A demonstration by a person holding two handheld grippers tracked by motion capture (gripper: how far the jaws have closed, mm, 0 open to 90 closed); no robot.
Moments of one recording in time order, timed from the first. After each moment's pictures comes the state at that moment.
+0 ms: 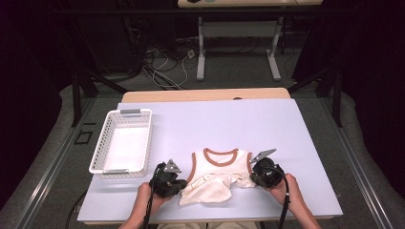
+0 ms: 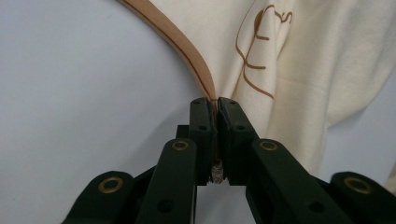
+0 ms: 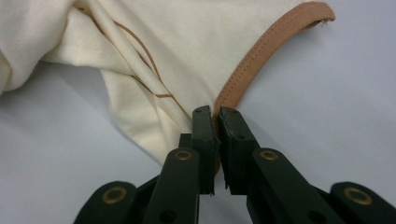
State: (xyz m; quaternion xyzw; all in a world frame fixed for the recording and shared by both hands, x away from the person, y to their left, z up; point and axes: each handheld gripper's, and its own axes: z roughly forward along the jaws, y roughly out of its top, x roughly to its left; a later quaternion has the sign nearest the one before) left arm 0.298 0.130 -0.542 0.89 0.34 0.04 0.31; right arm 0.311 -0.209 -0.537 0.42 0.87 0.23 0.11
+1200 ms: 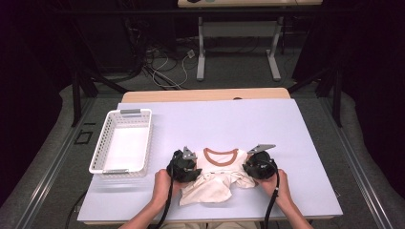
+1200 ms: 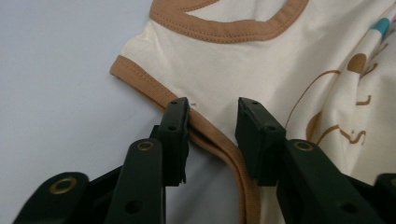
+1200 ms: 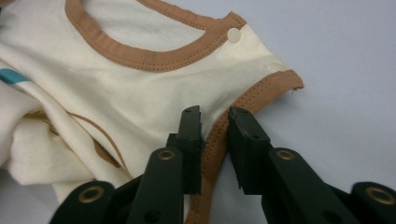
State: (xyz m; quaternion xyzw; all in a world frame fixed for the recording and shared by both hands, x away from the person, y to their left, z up) left arm 0.341 0.084 -0.551 0.88 0.34 0.11 0.31; right arm 0.336 -0.201 -0.549 0.46 0.82 0.30 0.15
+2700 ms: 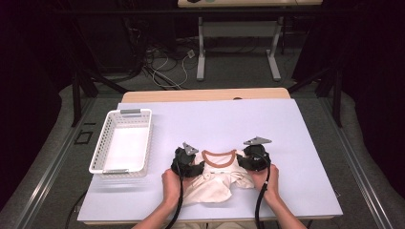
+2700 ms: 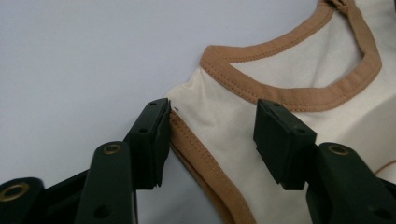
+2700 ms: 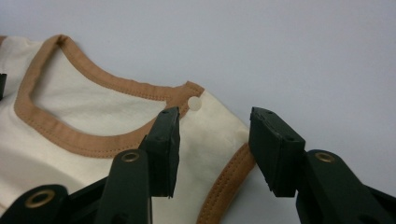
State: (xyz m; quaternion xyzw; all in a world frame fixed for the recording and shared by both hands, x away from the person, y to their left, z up) left arm 0.350 0.069 -0.558 0.82 0.44 0.17 0.33; right arm 0.356 -0.182 -0.547 0.51 0.76 0.32 0.22
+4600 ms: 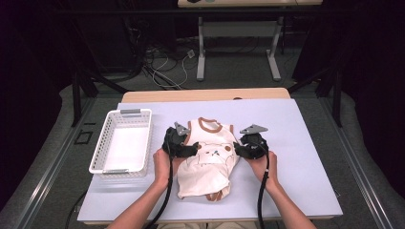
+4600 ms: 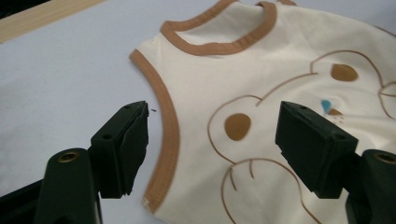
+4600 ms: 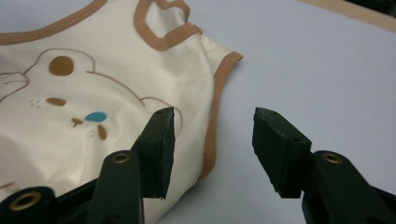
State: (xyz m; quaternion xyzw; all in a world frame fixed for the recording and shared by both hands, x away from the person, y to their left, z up) left arm 0.387 0.092 -0.517 0.81 0.42 0.22 0.34; right arm 0.378 -0.175 -0.519 0.47 0.78 0.33 0.25
